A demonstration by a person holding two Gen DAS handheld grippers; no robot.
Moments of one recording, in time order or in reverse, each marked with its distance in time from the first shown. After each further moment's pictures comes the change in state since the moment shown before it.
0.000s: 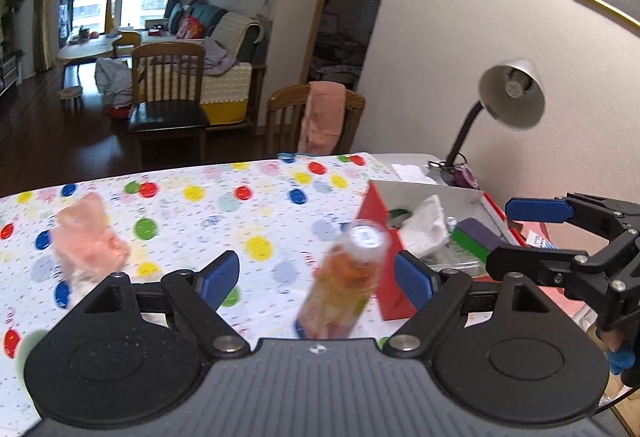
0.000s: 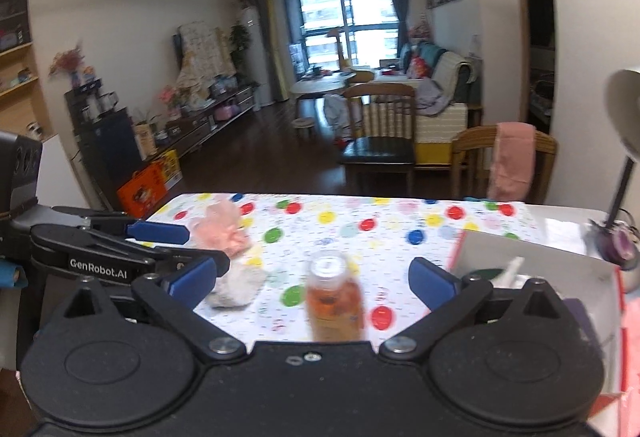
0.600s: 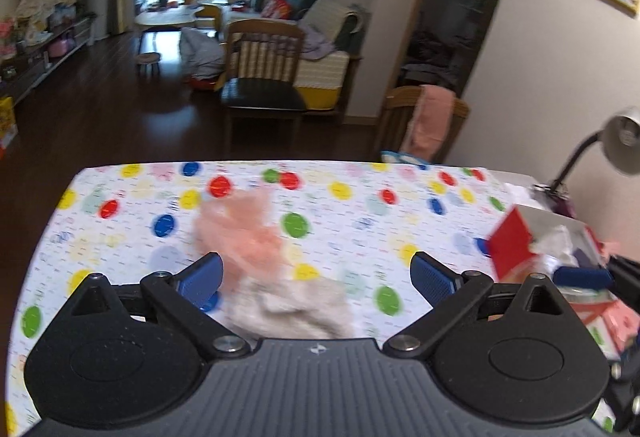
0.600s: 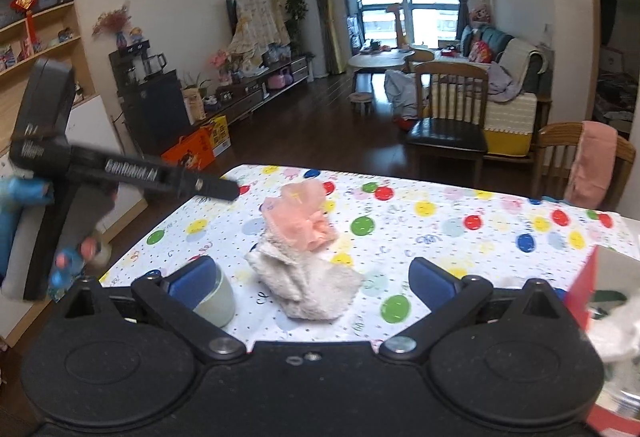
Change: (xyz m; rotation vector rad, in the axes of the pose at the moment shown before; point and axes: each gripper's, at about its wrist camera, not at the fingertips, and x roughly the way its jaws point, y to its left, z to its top) left arm -0.006 0.174 0.025 -0.136 0.050 0.199; right arm 0.098 0.101 0.005 -0.082 0.087 0.131
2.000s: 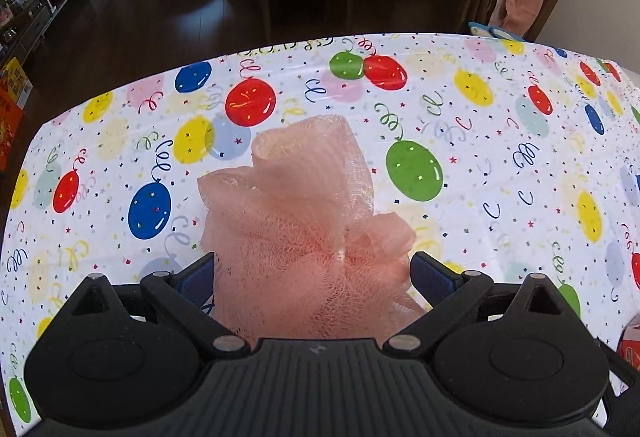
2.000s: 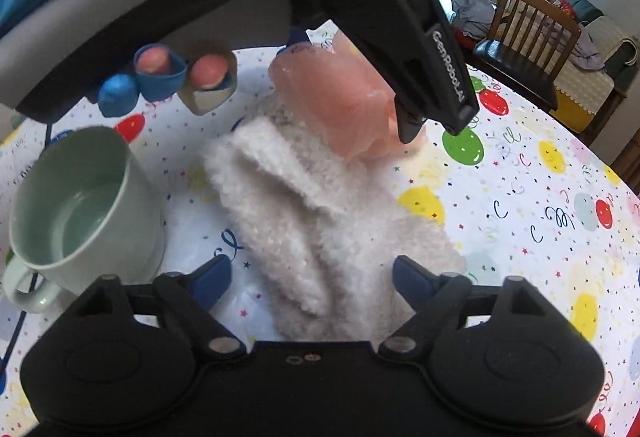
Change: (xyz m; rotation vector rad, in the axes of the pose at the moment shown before) left arm 0.248 0.049 0.014 0.083 0.402 0.169; right arm 0.251 0.041 -0.043 -0.291 0.393 -0.015
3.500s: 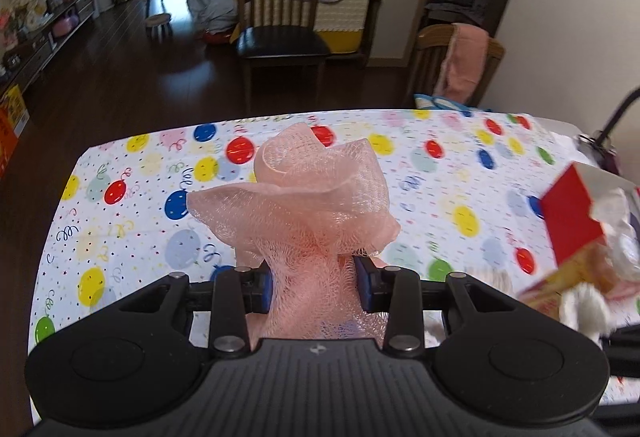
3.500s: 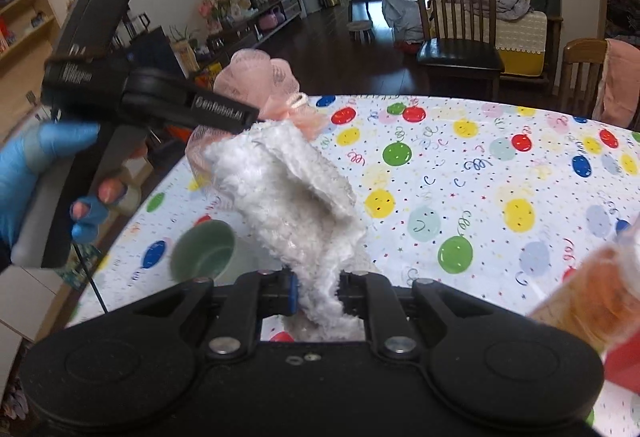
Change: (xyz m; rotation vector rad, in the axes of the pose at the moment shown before) left arm -0.176 -0.023 -0.072 -0.016 -0.227 -0.095; right arm -0.182 -0.034 -0.051 0.416 -0.200 0.105
